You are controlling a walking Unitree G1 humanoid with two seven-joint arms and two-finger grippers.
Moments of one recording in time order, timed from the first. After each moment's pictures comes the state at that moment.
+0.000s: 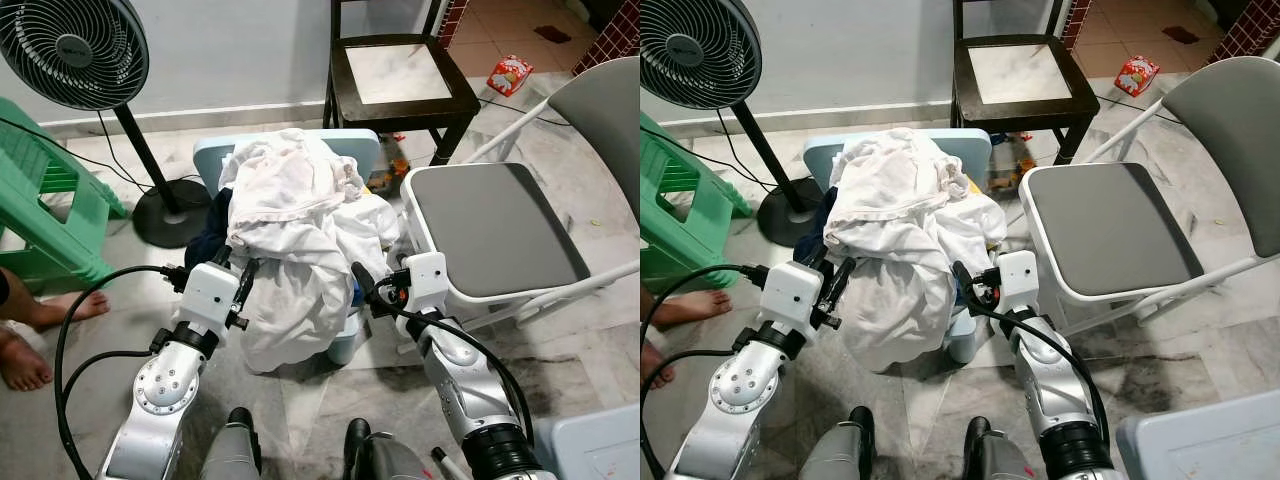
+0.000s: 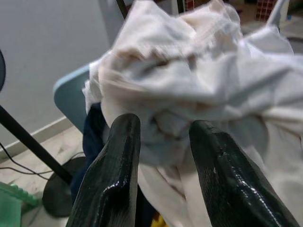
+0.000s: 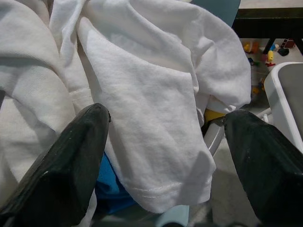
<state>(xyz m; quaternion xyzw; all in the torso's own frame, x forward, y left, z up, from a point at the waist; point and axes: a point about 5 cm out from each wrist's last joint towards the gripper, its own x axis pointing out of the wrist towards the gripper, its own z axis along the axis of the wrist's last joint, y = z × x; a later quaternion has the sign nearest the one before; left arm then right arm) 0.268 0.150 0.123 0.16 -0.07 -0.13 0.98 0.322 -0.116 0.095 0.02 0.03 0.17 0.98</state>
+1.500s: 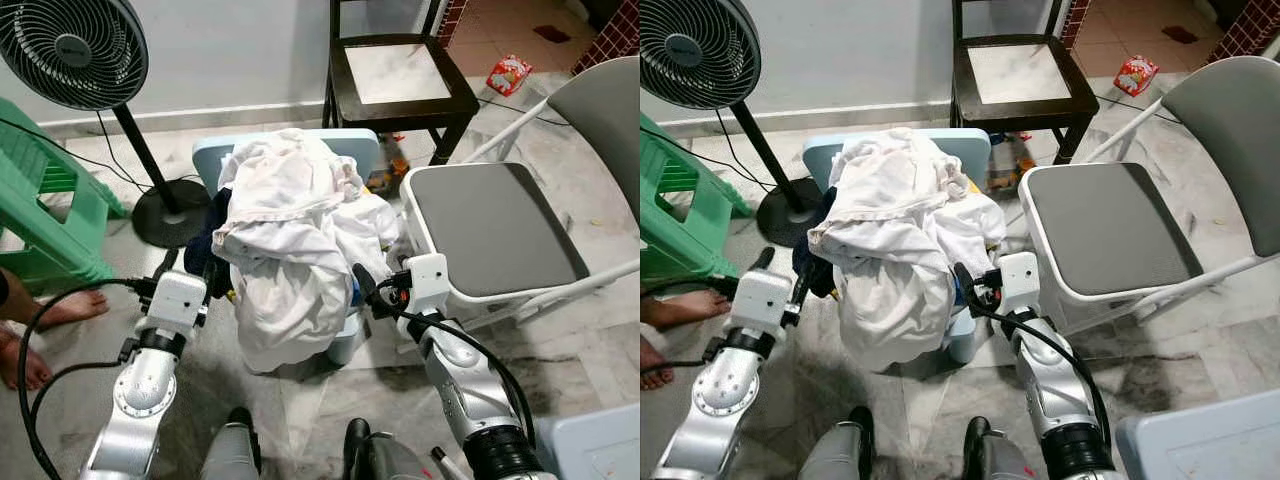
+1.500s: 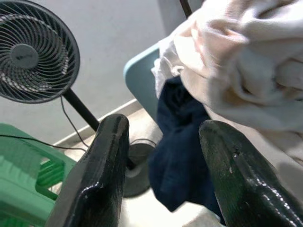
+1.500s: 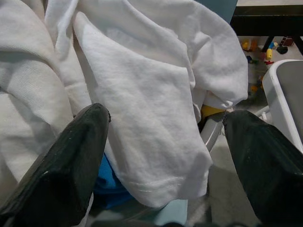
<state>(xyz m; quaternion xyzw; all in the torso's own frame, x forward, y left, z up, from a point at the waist) 0.282 0.196 0.115 0.22 -0.08 -0.01 0.97 0.321 -0.118 0.093 0.01 0.03 0.17 0.98</state>
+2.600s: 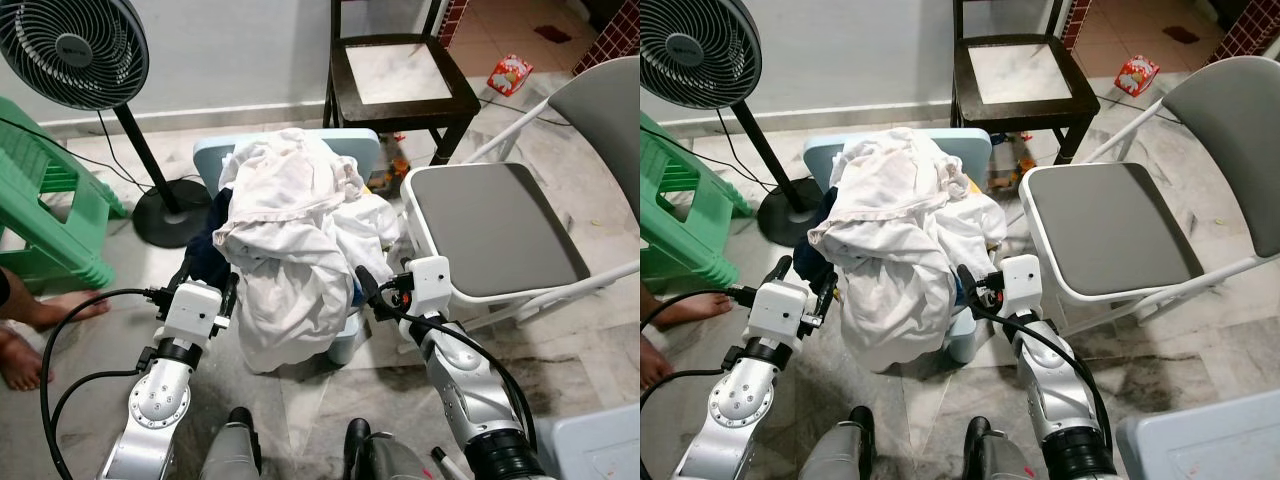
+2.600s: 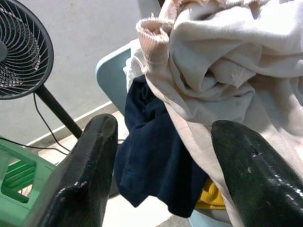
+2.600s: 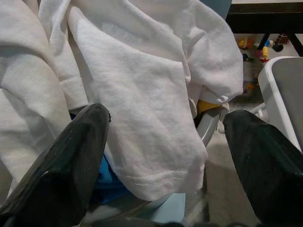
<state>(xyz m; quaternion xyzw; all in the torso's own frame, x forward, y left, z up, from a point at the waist) 0.272 0.175 0.101 0.19 -0.08 -0.05 0.98 0.319 -0.120 0.091 0.01 0.03 0.16 0.99</state>
